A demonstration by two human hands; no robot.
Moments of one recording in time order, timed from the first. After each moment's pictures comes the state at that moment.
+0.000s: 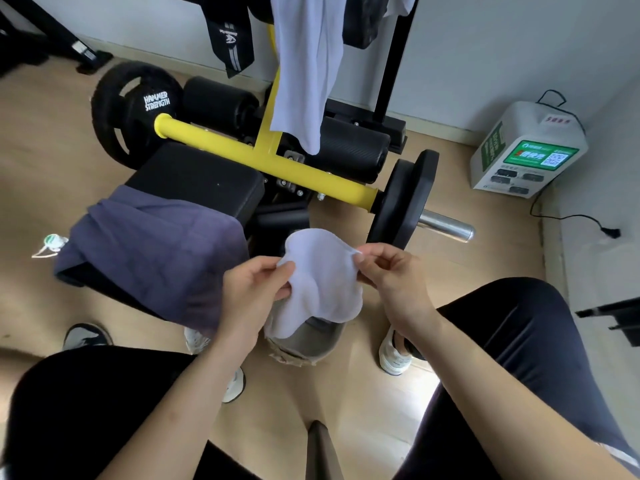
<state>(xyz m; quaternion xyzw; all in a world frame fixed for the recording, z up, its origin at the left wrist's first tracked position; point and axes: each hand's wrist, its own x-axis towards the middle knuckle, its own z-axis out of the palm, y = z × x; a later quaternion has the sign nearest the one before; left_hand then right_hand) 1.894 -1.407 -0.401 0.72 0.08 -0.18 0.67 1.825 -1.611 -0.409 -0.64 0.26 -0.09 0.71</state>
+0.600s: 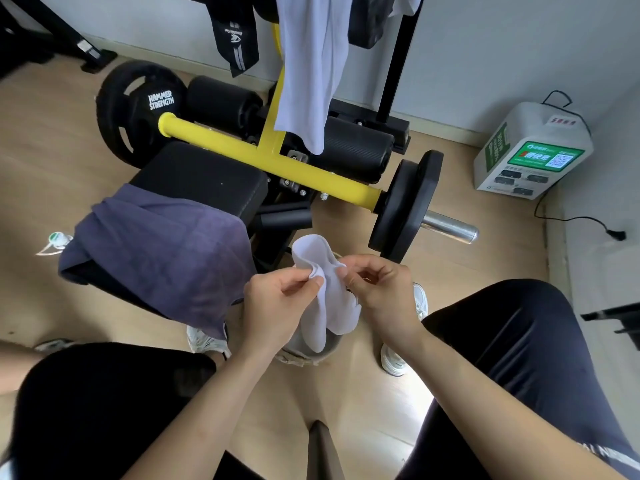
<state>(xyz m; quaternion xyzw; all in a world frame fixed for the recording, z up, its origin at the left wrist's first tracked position) 1.872 -1.420 -0.399 0.81 -0.07 -0.13 0.57 1.818 -1.585 -0.412 -0.70 0.19 -0.13 0.67</state>
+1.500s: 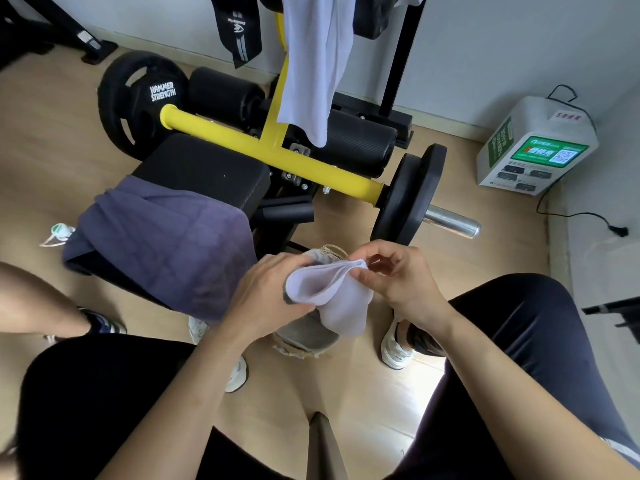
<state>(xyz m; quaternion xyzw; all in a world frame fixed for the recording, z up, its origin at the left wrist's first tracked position) 1.903 -1.390 -0.423 0.87 -0.33 -0.12 0.34 1.817 -1.619 -0.399 -0.78 0.08 -0.05 0.62</state>
